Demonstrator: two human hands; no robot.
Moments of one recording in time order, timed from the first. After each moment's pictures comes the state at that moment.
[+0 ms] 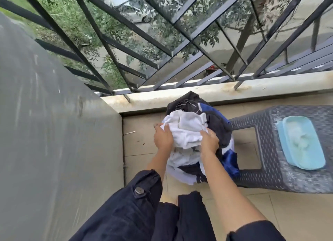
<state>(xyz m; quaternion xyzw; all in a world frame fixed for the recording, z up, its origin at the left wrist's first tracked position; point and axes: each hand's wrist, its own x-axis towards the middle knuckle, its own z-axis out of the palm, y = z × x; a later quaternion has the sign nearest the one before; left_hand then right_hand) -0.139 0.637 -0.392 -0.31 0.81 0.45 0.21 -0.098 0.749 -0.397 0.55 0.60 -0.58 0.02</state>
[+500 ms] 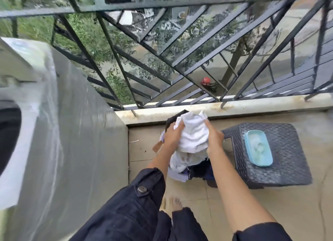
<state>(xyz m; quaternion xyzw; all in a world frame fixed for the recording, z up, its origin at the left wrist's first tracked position) -0.119 0.648 -0.235 -0.20 0.71 0.61 0.30 -0.085 0.762 -0.181 0.53 0.53 -0.66 0.00</state>
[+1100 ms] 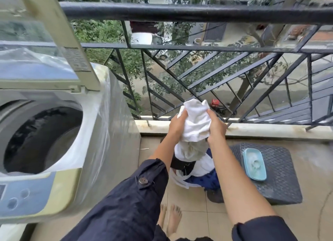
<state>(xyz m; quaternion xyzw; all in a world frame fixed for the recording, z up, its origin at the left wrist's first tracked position) -0.119 0.609 -0.053 -0.20 0.67 0.68 0.22 -0.093 0.715 -0.022 0.48 0.53 -0.70 -0.04</state>
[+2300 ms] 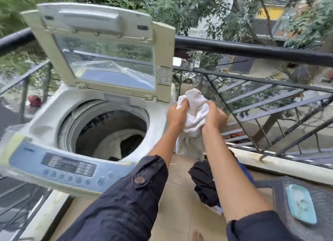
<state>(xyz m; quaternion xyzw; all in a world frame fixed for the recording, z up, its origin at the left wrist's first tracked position) -0.119 0.396 0.053 -0.23 0.71 0.67 -0.01 -0.121 0.483 0.064 0.38 0.61 -0.69 -0.12</state>
